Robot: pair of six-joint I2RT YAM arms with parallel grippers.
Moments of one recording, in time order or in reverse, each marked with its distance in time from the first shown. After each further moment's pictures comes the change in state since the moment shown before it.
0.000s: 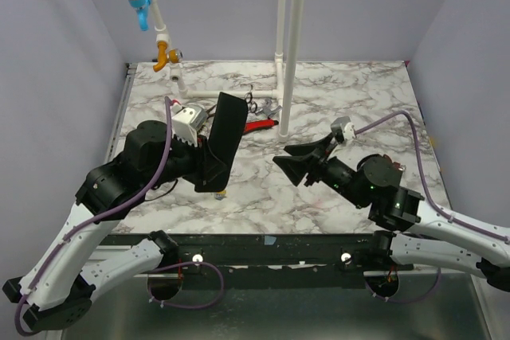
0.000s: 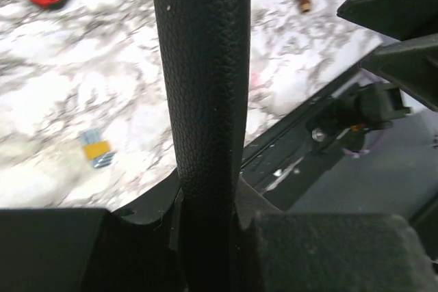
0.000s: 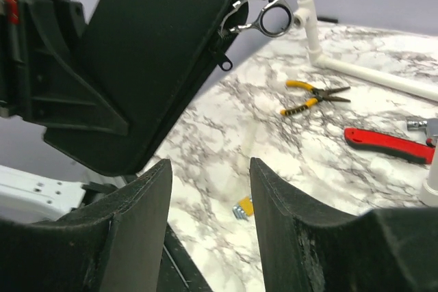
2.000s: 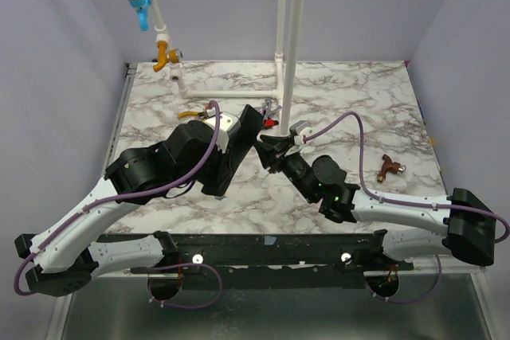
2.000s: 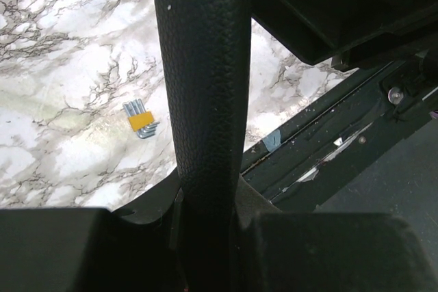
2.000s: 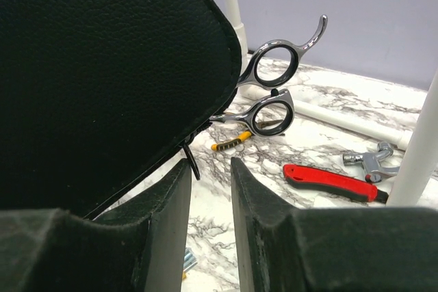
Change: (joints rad) left arm -0.256 0.208 0.145 -0.225 -0.344 0.068; right arm 0.002 0.460 -0.094 0.608 0.206 -0.254
